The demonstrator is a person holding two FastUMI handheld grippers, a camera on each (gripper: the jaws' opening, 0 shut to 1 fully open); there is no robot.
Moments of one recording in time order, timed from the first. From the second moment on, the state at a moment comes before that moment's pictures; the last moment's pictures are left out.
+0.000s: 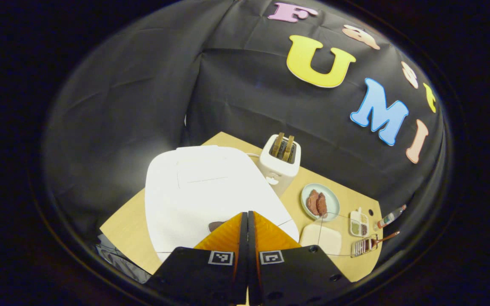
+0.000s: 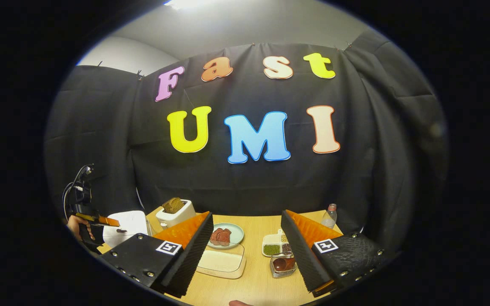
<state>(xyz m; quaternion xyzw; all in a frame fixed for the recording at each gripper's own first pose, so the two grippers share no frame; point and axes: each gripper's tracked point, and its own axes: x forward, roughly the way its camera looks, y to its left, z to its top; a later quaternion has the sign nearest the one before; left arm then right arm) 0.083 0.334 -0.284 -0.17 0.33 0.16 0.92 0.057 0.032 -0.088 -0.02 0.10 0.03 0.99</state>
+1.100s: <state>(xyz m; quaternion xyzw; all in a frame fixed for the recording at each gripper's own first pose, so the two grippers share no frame) 0.032 0.254 -0.098 -0.05 0.07 0.09 0.99 0.022 0.031 -0.081 -0.02 0.09 0.01 1.00</state>
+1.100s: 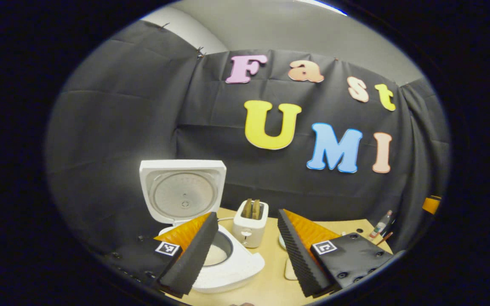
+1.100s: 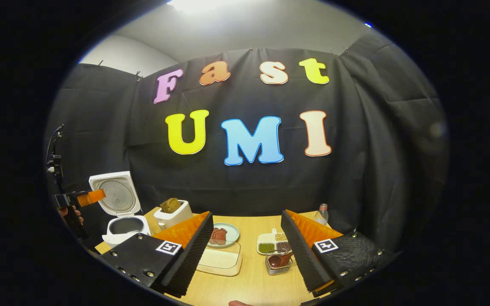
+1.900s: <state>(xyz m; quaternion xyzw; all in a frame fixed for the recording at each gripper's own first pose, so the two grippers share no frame) 0.009 0.144 -0.053 -0.05 -0.02 -0.01 1.00 0.048 -0.056 -0.135 0.00 0.10 -0.07 0.99</state>
